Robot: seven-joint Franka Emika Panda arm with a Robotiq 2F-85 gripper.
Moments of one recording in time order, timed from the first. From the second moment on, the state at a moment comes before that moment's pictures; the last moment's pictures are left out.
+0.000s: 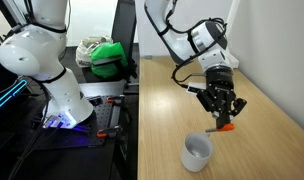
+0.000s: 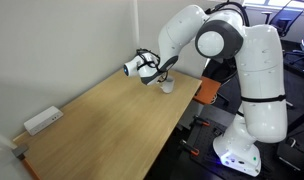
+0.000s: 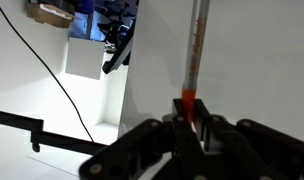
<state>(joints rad) 0.05 0.53 -0.11 -1.87 -1.19 1.58 2.23</state>
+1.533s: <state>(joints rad) 0.00 0.58 -0.07 -1.91 -1.18 1.66 2.33</state>
